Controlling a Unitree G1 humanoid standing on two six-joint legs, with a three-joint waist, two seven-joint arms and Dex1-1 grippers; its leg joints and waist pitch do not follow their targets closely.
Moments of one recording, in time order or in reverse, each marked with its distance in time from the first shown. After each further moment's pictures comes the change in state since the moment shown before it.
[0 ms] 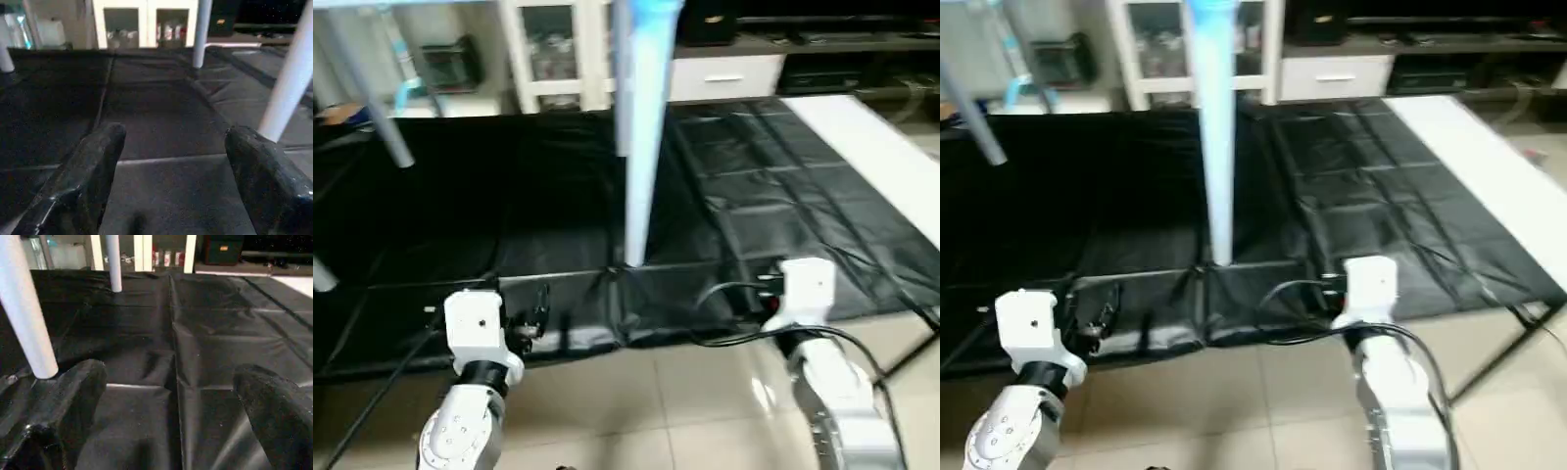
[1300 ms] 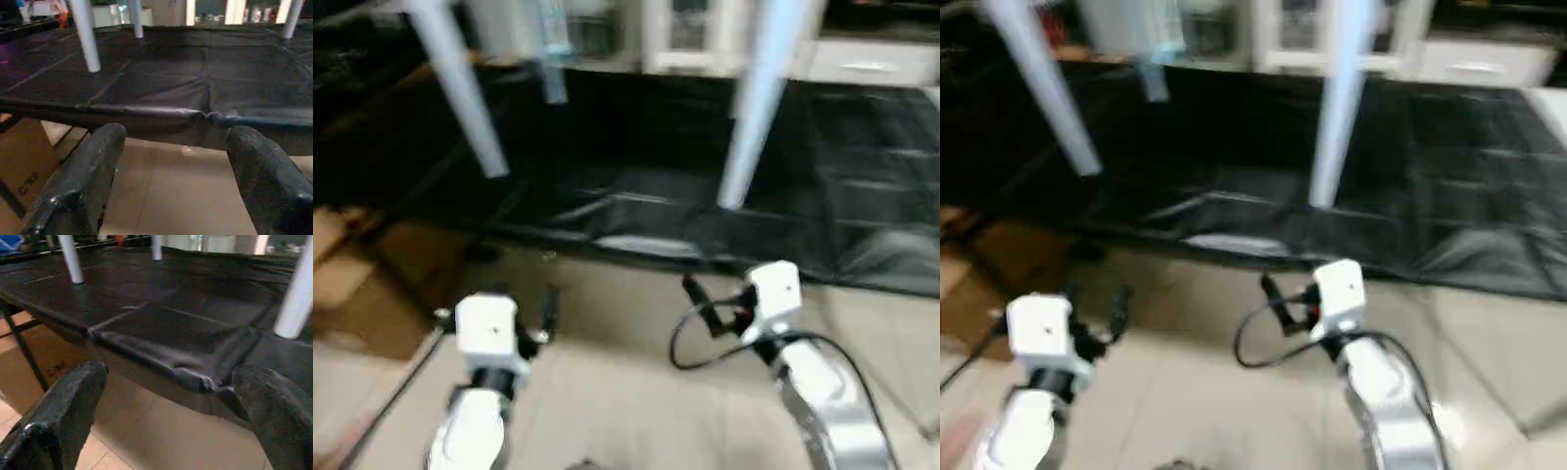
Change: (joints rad) left arm 0.029 -0.012 -0.054 0.021 0.047 -0.028 0.002; right arm 0.014 -0.040 0.054 0.014 0.055 -0.021 0.149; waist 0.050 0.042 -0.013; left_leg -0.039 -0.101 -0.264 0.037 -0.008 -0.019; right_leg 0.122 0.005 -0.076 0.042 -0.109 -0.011
